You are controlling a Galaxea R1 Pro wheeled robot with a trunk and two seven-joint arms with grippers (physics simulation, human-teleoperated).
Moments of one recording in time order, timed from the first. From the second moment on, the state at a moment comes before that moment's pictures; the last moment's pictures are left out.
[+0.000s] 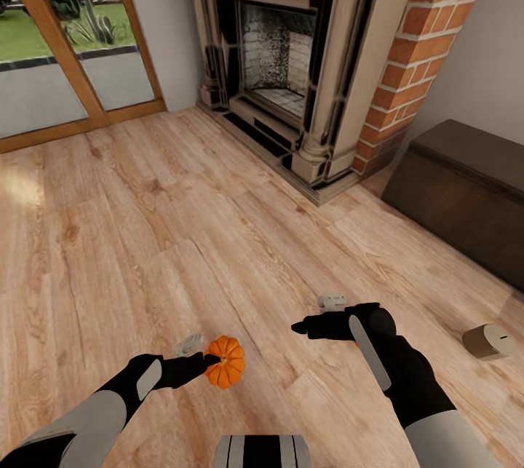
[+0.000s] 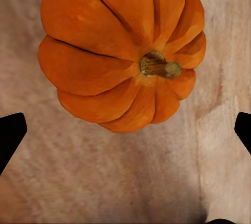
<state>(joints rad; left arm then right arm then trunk) -0.75 0.03 0.19 -0.22 0.20 0.48 -0.40 -0.56 -0.05 0.20 -1.26 -0.26 1.04 0.18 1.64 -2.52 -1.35</state>
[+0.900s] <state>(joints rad) -0.75 0.03 0.18 -0.22 0.20 0.41 -0.40 -0.56 -0.04 0.20 -1.26 -0.26 1.04 0.18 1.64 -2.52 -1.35</state>
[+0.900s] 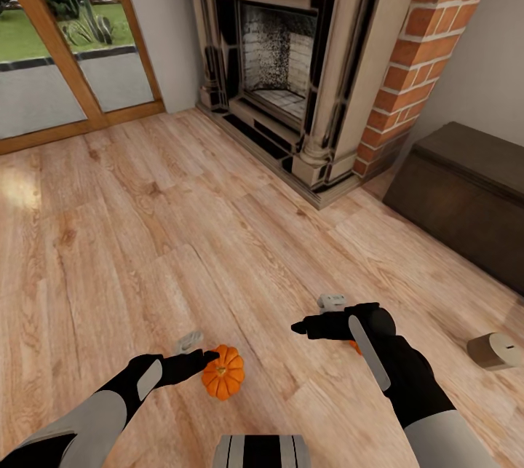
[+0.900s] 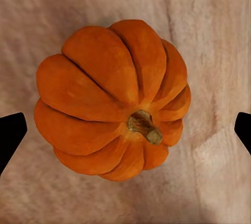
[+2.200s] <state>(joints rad) -0.75 0.03 0.18 -0.22 0.19 0.41 -0.40 -0.56 -0.05 0.20 -1.26 -0.26 1.04 0.18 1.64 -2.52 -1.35</state>
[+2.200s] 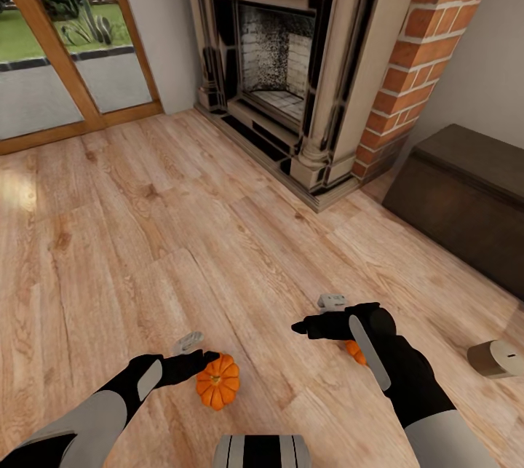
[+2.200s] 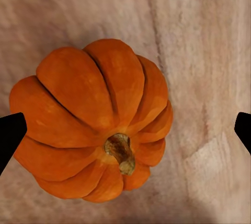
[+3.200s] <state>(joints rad) -0.74 0.04 0.09 -0.20 0.14 0.41 -0.49 -0.56 -0.04 0.20 -1.26 -0.26 1.04 0.18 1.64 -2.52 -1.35</state>
